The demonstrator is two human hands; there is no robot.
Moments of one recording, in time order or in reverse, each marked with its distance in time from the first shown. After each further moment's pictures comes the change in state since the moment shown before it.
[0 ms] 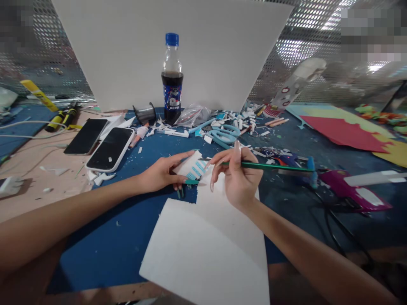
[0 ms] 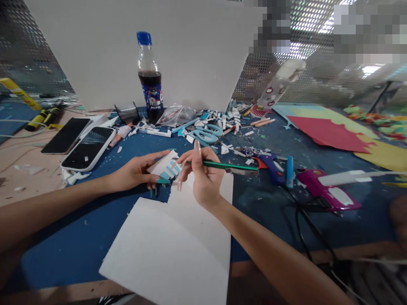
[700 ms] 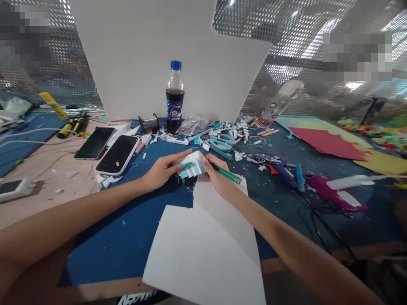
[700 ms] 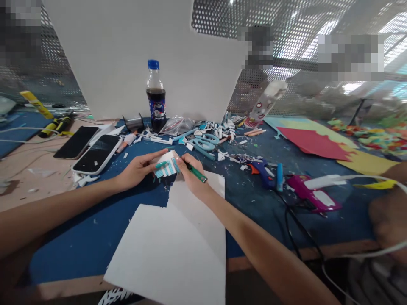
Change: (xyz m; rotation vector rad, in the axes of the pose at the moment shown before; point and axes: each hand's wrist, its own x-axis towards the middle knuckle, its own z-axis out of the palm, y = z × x) left_hand 0.007 -0.007 -0.006 0.115 0.229 0.181; right_hand 0.010 0.021 -0.005 -0.409 -0.179 0.365
